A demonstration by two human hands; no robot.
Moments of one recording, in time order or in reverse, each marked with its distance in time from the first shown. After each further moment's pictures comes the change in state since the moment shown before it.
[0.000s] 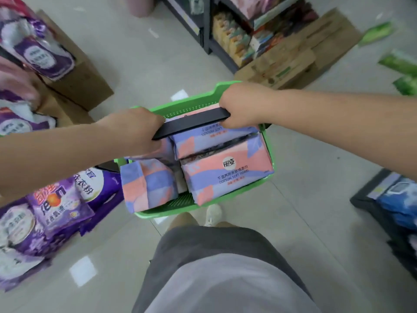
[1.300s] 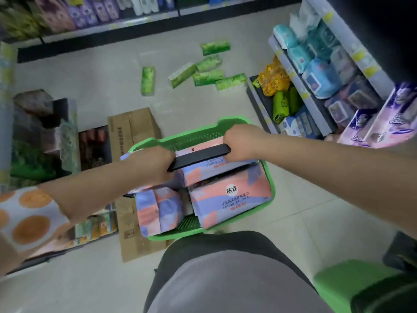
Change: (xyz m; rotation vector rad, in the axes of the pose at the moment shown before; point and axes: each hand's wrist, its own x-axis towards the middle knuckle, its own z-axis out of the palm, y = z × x) left_hand 0.517 0.410 -0.323 0.547 -0.037 1.025; right_hand -0.252 0.485 0.044 0.545 0.121 1.164
